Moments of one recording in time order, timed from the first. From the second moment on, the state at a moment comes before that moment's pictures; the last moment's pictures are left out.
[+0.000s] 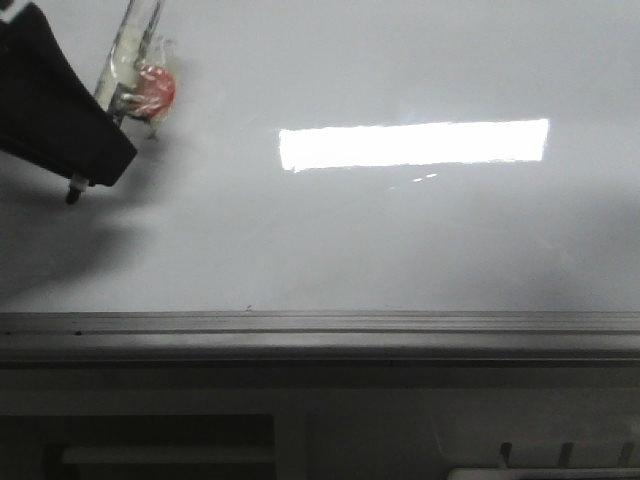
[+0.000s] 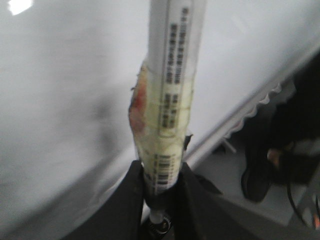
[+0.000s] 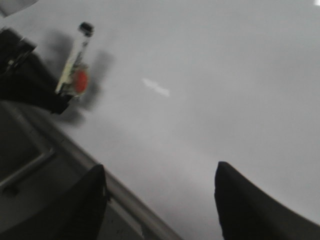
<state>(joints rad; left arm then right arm) -0.49 1.14 -0.83 -0.64 0.79 0.65 0.55 0.71 -0.82 0.33 0.68 -0.41</state>
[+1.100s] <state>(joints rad) -0.65 0.82 -0.86 -0.54 1.14 1.12 1.18 1.12 -1.07 0.35 0.46 -0.49</state>
